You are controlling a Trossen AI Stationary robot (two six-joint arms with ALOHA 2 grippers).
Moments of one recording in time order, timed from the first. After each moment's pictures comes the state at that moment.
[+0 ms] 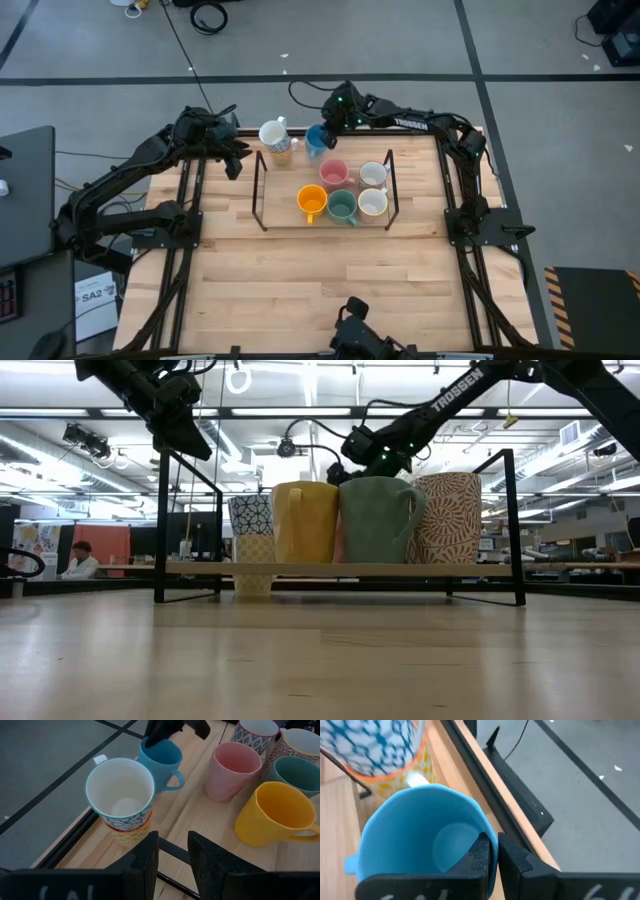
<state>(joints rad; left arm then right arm) 0.75 0.92 0.89 -0.59 0.20 0.12 -0.65 2.01 1.58 -0.32 -0.18 -0.11</state>
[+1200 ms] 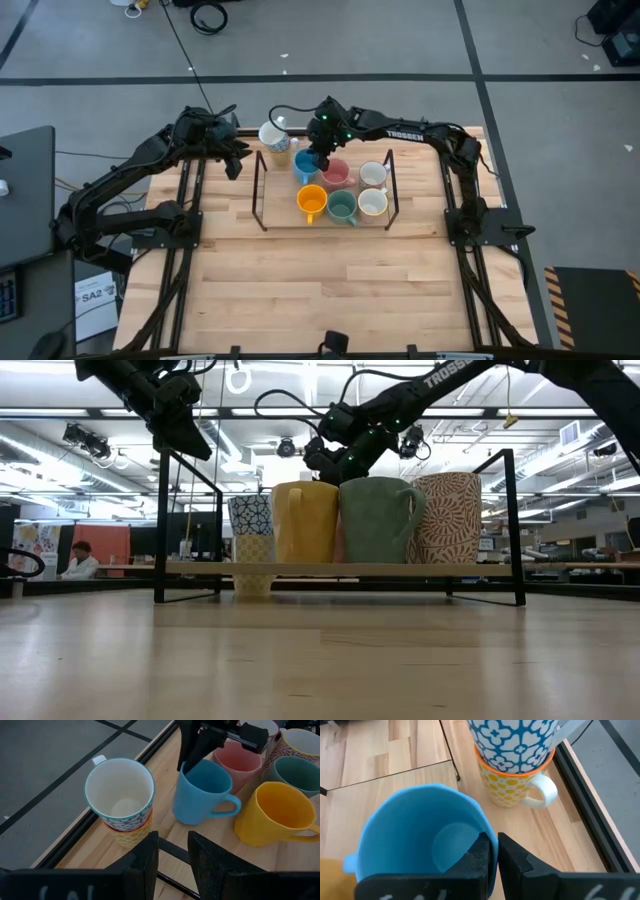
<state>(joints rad) 0.75 0.92 0.89 -0.59 0.20 0.12 -0.48 2.01 1.67 -0.47 -0.26 -0.13</state>
